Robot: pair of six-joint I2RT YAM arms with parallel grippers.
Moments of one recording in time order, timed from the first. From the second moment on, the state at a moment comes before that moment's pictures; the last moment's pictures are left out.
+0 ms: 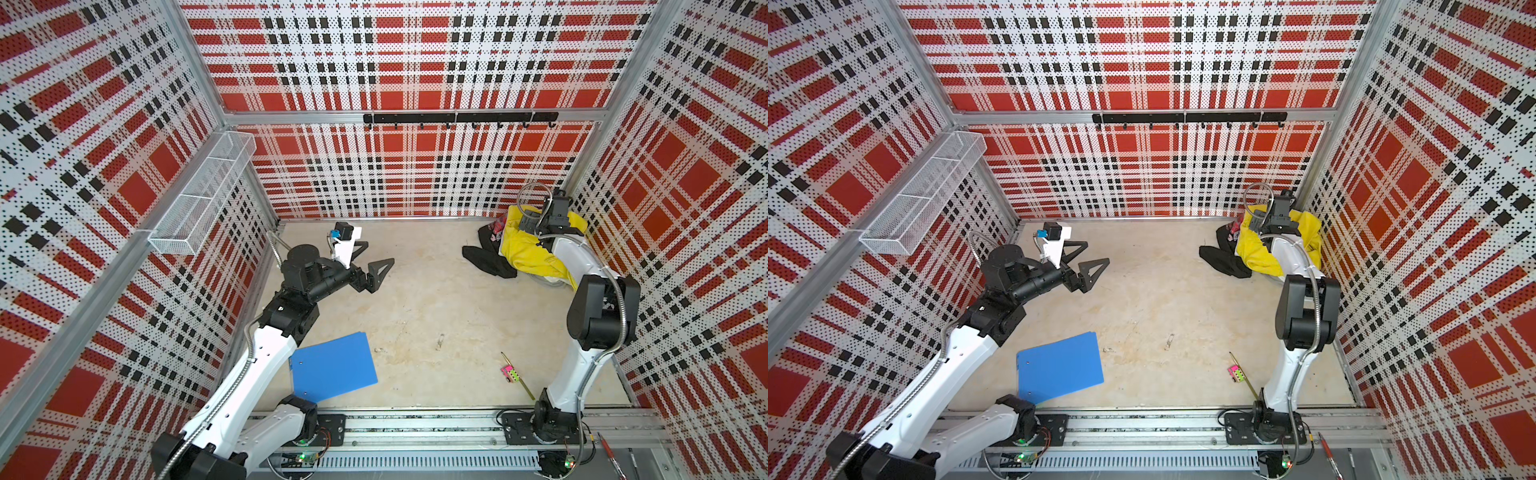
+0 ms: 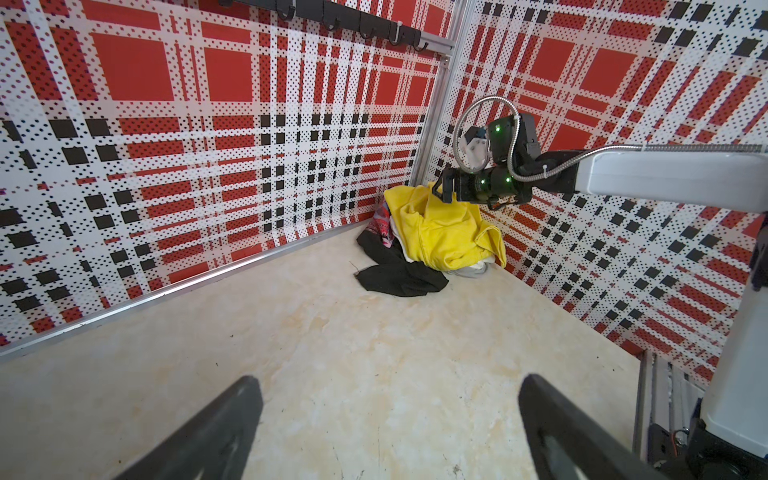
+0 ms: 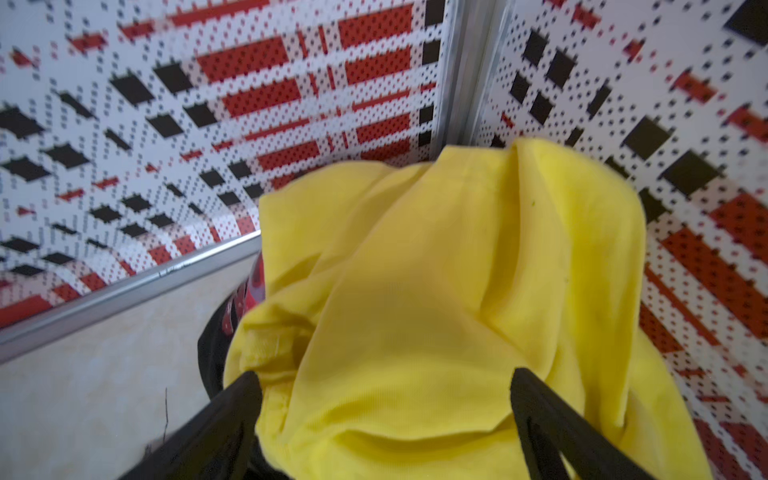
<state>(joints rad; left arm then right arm) -0.33 1.02 0.96 -0.07 0.51 -0.11 -0.12 1.96 1.65 -0.25 0.26 0.21</state>
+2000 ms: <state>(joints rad) -0.32 1.06 0.96 -0.05 0.51 -0.15 0.24 1.58 0.97 -0.07 -0.02 0.20</state>
